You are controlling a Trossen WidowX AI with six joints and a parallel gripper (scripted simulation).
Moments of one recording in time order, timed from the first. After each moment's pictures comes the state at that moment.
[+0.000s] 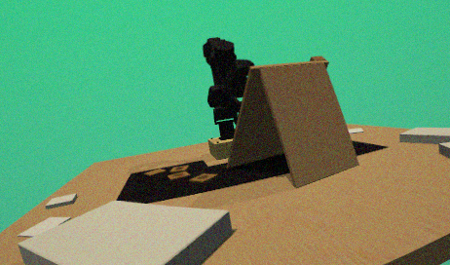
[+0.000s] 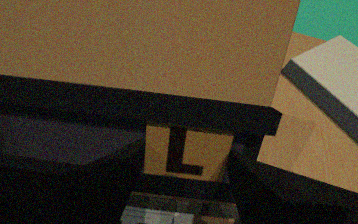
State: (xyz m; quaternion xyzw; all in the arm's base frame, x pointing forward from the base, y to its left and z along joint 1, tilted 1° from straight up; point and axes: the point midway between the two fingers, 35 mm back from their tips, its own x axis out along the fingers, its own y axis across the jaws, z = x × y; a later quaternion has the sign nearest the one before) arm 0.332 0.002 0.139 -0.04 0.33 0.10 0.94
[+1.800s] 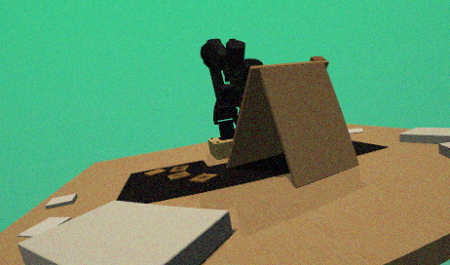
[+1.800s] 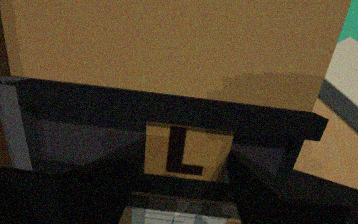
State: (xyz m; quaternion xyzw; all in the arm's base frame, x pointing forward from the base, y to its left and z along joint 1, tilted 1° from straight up) arm 0.326 0.030 0.139 -0.04 0.34 0.10 0.94
